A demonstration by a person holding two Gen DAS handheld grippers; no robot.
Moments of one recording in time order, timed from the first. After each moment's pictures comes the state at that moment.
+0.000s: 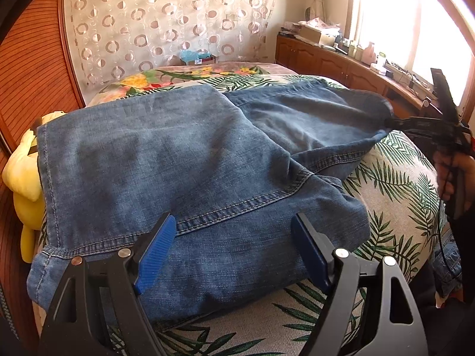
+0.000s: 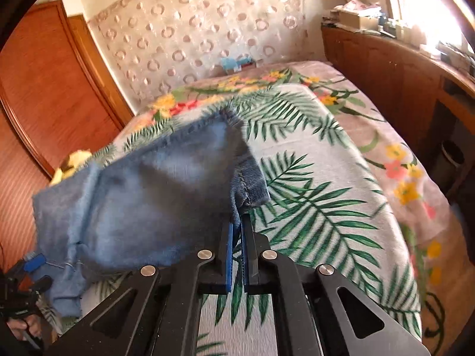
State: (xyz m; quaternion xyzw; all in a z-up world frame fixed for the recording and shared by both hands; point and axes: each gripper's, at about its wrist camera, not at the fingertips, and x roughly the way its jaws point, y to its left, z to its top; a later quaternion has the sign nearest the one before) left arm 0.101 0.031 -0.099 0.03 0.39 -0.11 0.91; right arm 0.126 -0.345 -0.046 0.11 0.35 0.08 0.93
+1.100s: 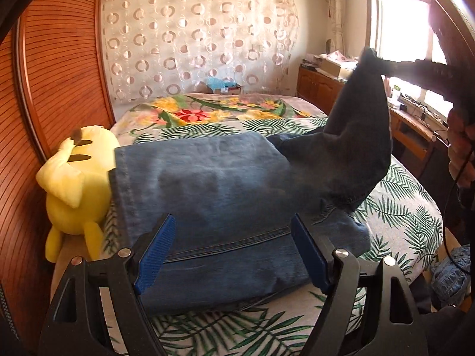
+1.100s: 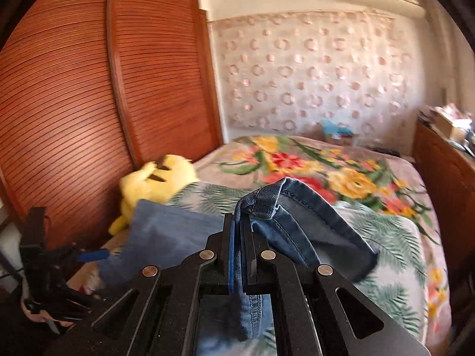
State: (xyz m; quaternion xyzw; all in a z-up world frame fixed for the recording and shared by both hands) left arm 0.071 0.090 -0.048 0.00 0.33 -0.06 0.94; right arm 0.090 -0.172 0.076 -0.05 0.22 0.29 0.93
